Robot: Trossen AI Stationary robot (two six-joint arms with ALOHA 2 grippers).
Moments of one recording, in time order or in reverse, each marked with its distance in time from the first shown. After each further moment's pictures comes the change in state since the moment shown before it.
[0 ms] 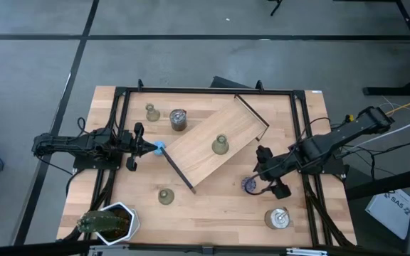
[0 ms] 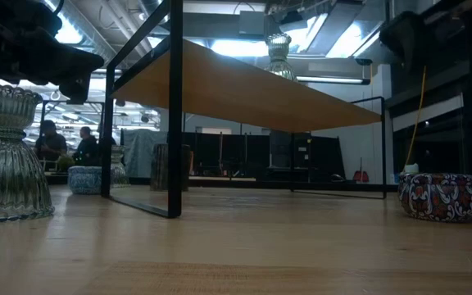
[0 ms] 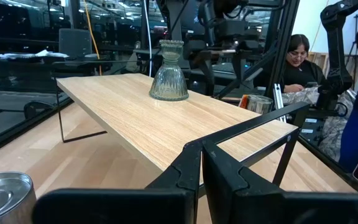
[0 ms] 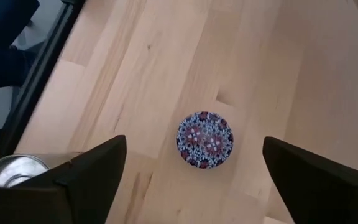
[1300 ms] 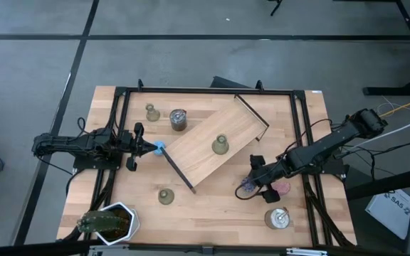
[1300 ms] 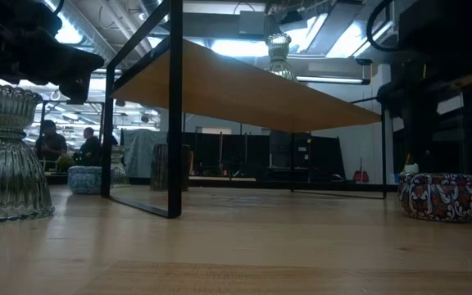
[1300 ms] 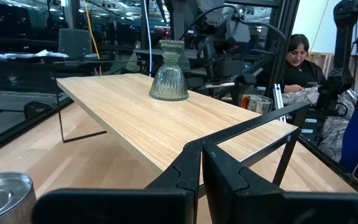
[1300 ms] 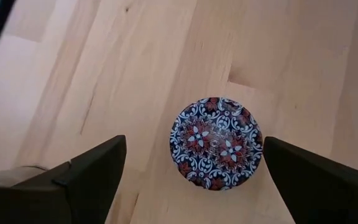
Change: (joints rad) left arm 0.000 0.000 0.000 0.000 0.000 0.000; right arm 0.000 0.159 -0.216 0.328 0.003 0.046
